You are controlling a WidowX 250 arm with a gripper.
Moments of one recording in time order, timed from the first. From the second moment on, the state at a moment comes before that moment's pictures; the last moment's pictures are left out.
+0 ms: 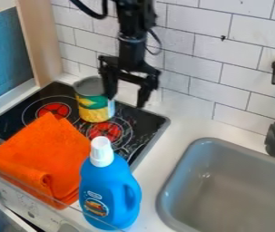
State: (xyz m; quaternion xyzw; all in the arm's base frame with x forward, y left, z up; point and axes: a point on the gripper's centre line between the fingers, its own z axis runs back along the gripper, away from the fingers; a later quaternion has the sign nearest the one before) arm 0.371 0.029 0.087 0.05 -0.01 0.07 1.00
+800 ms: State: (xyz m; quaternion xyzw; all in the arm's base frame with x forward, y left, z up) arm 0.363 0.084 0.090 0.05 0.02 0.10 0.99
